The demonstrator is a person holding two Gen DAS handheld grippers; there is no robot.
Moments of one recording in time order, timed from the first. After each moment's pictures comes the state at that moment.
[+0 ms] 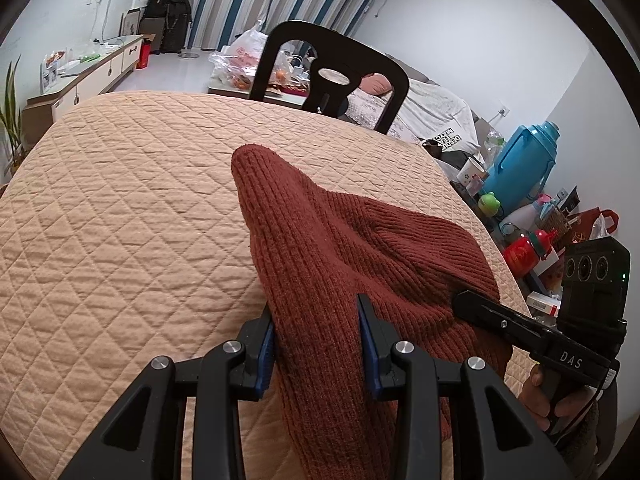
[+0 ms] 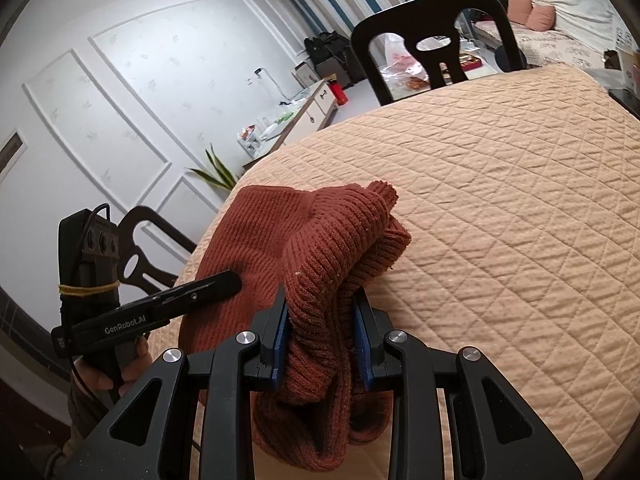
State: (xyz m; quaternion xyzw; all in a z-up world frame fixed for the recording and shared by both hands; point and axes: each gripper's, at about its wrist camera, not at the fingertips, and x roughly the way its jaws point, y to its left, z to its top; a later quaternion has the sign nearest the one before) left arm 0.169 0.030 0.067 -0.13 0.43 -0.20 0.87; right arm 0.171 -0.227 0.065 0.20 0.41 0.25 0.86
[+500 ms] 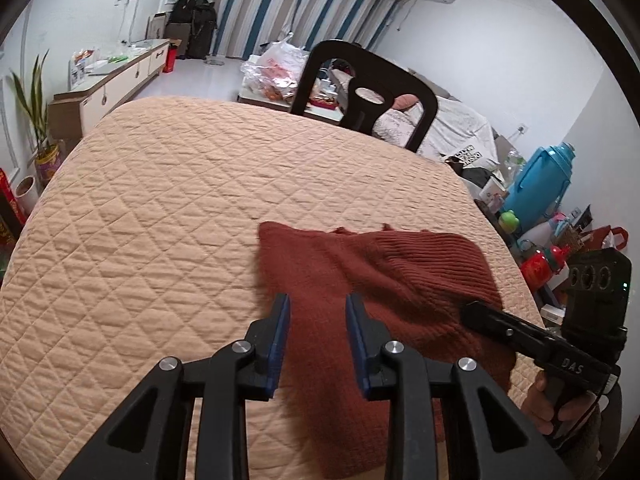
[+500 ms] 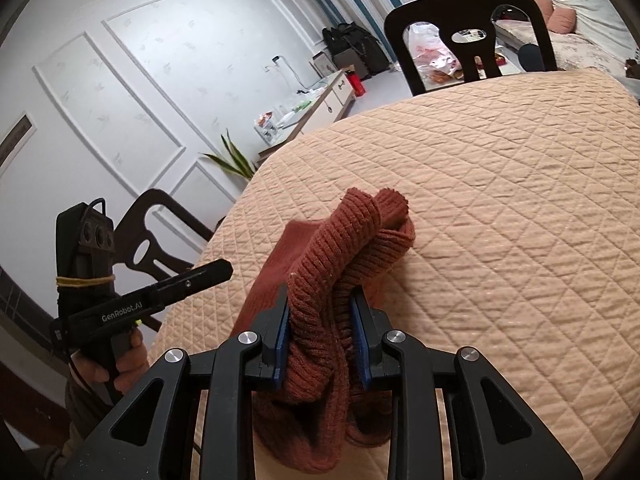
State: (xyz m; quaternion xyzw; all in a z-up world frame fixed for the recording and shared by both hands) left arm 0.162 0.083 0.070 -0.14 0.43 -0.16 0.88; right arm 0.177 -0.186 0.061 0.18 0.41 0.28 0.85
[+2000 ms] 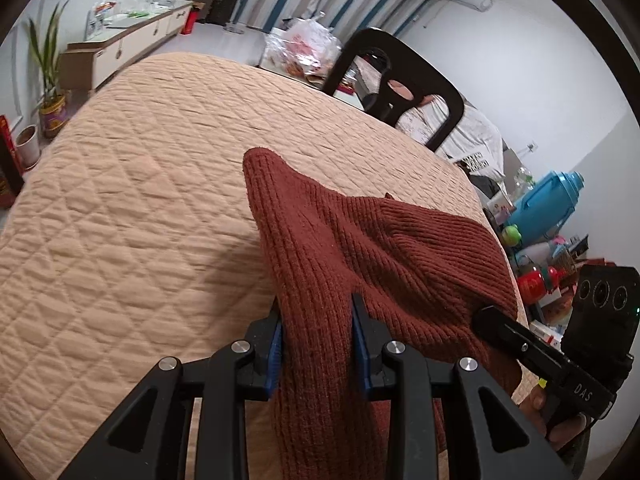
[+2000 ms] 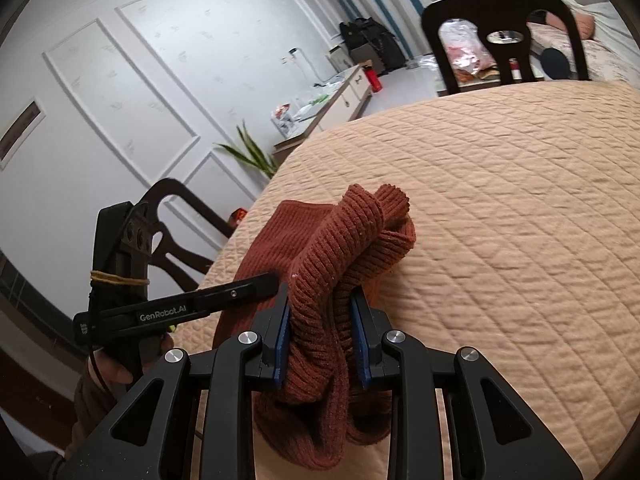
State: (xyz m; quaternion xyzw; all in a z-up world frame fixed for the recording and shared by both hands) left arm 0.177 0.132 0.045 -0.20 0.46 -0.15 0.85; right arm 0.180 -0.131 0.070 0.17 0.41 0.31 0.84
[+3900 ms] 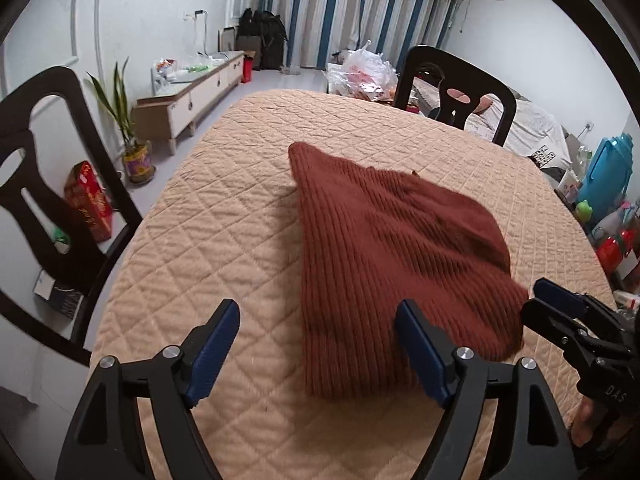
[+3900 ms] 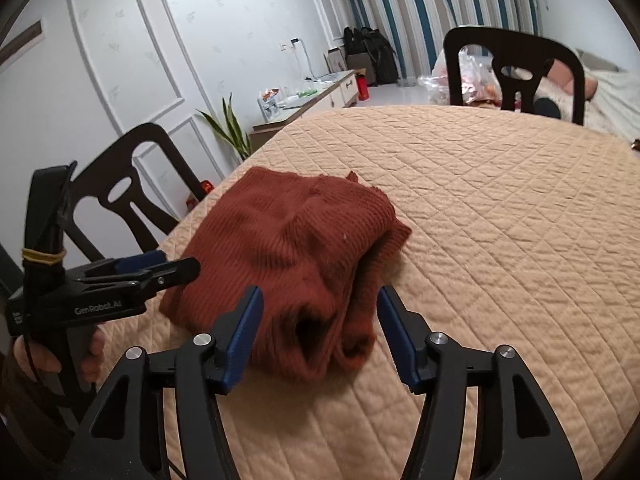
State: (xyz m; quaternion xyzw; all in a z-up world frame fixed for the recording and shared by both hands) left arm 0.084 0.165 0.041 -0.08 0.42 -0.01 0.90; right arm 0.119 -0.078 0.058 0.04 0.40 0.25 0.88
